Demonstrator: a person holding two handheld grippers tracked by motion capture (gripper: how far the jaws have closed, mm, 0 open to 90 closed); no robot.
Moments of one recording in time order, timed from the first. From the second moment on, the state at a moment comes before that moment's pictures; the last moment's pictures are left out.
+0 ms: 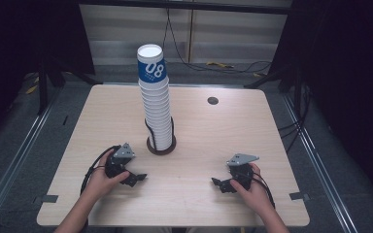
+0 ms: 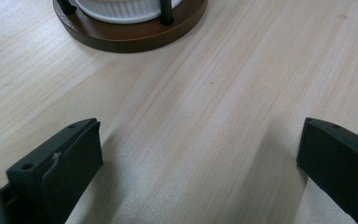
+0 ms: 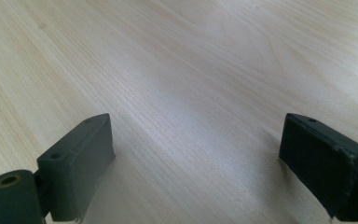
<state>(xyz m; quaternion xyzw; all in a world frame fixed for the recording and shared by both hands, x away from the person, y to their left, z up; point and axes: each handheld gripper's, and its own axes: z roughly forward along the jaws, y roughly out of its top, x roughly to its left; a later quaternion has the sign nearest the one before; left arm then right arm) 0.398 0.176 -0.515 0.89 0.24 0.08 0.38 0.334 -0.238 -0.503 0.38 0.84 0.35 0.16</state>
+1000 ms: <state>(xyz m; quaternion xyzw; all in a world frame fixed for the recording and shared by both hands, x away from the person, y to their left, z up) 0.396 0.191 -0.480 0.86 0.29 0.03 0.41 0.347 -0.214 -0.473 0.35 0.87 0.34 0.12</state>
